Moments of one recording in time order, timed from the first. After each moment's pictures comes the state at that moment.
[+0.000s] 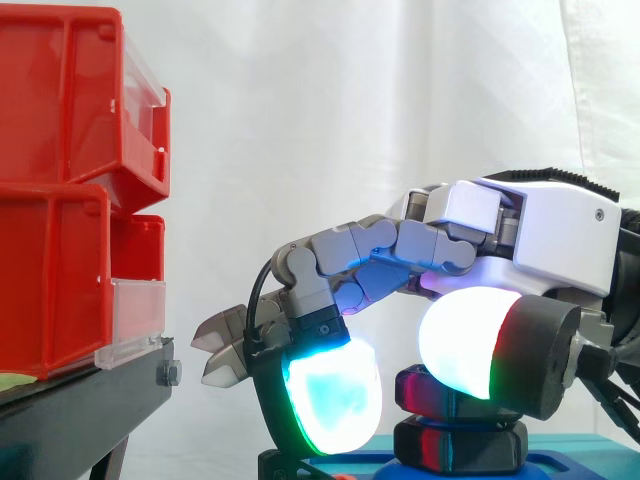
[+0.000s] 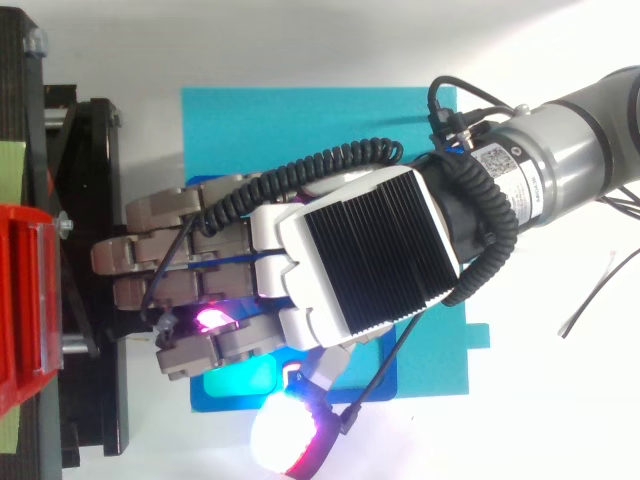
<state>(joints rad) 0.03 -2.38 -1.18 -2.45 -1.98 -1.50</state>
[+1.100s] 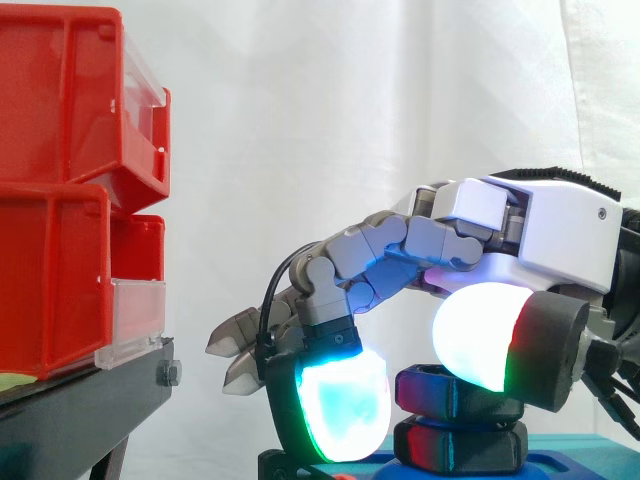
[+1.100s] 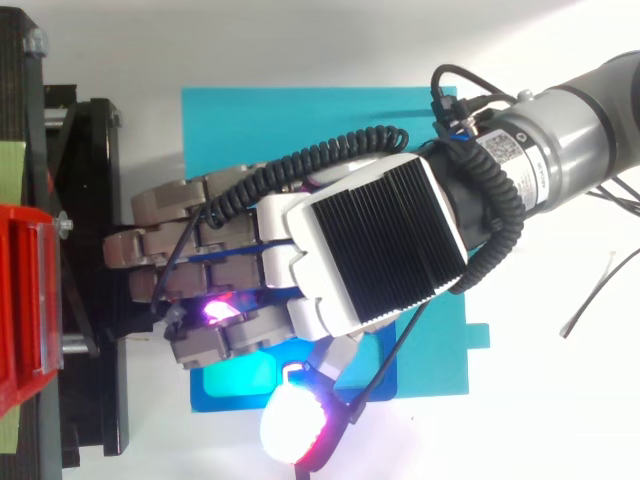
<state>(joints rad) 0.01 -2.38 -1.18 -2.44 -2.03 -1.49</state>
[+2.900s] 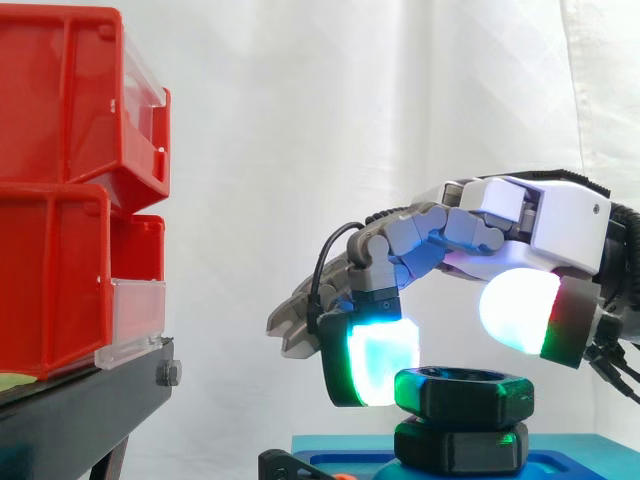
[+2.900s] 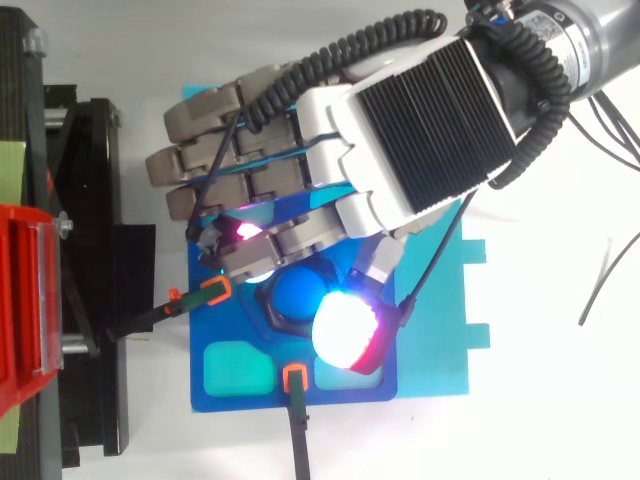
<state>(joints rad) -0.11 -2.38 -1.13 -2.47 -2.24 -1.49</state>
